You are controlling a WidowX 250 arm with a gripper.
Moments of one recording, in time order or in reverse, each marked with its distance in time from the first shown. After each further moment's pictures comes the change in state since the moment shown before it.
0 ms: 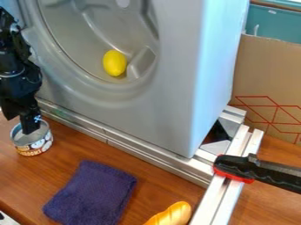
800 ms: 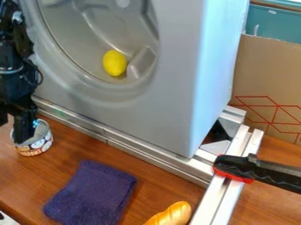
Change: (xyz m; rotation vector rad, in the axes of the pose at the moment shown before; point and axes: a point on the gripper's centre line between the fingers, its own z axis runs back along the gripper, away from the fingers) arm -0.033 -0.038 0.037 0.003 0.146 0.141
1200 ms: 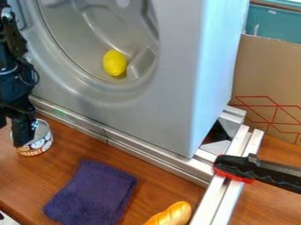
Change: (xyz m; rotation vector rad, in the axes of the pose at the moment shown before) arm -0.017 -0.017 0.010 -0.037 -0.047 0.014
